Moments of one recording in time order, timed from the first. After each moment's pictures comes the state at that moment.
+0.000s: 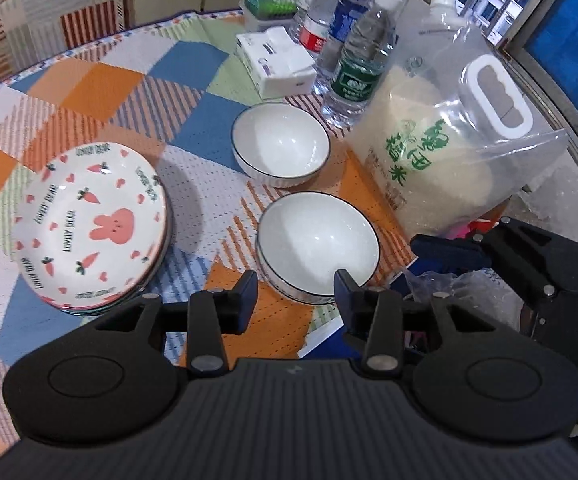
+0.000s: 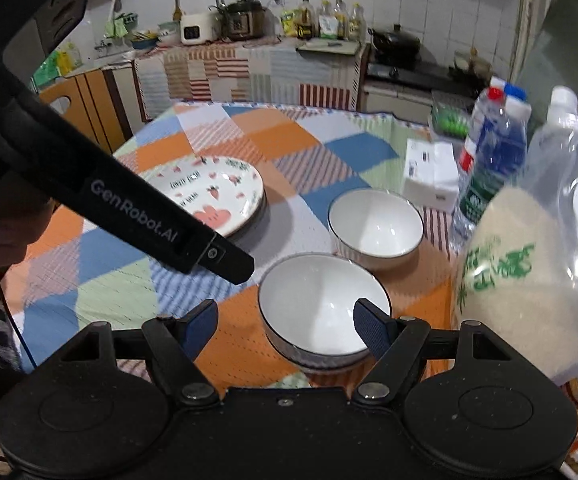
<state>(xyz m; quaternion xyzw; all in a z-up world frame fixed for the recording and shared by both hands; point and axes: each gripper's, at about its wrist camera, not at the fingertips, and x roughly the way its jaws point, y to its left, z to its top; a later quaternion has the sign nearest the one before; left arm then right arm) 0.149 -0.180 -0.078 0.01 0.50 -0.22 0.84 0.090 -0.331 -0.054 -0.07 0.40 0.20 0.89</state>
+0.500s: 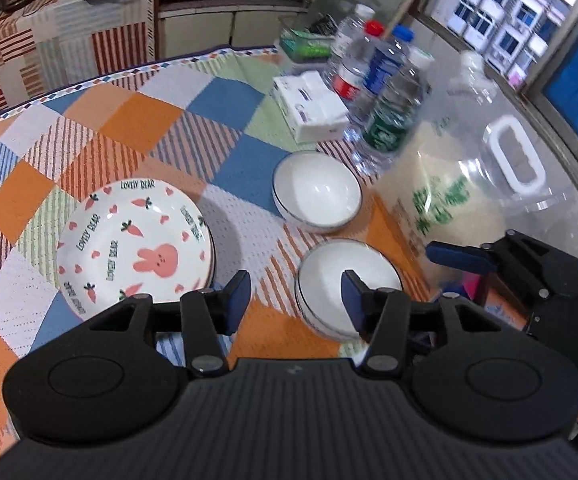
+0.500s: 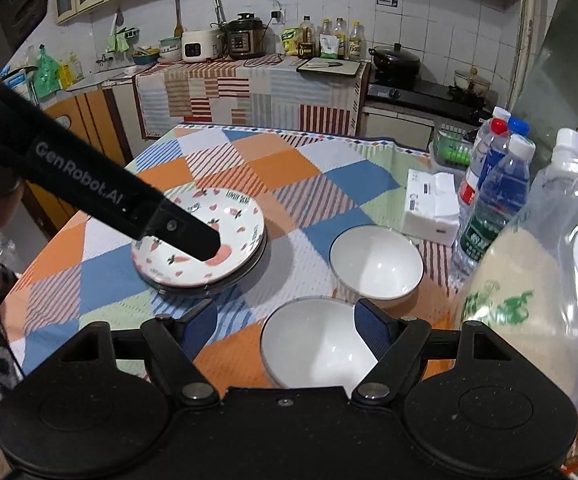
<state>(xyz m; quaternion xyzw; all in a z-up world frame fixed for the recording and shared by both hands) 0.173 -0.150 -0.050 -0.02 0.47 -0.19 0.86 0.120 -0.326 -0.041 -0.06 0.38 0.20 0.90</state>
